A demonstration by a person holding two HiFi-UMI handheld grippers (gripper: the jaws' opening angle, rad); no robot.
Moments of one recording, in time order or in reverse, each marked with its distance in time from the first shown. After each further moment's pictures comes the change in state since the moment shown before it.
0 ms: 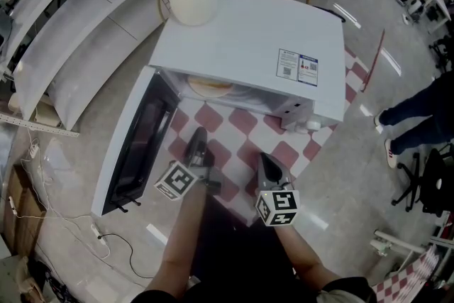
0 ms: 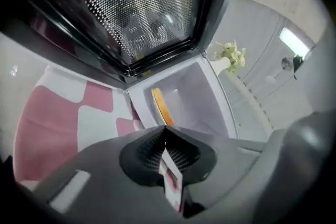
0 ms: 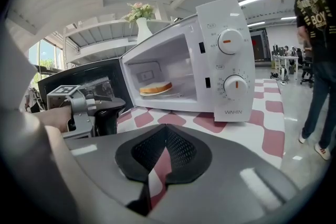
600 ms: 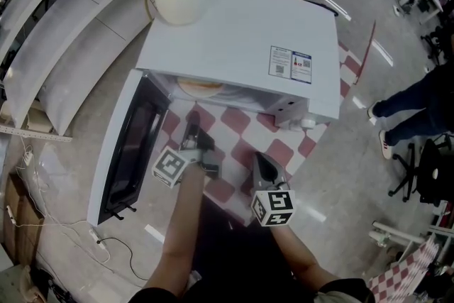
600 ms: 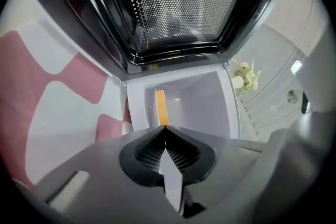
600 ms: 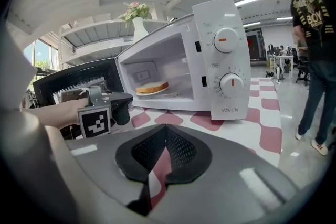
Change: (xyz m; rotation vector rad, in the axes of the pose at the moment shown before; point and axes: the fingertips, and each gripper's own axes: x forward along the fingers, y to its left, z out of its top) left arm 0.044 0.002 0.013 -0.256 -0.083 -0.052; right arm 0.001 -0.004 -0.002 0.024 0.000 -0.038
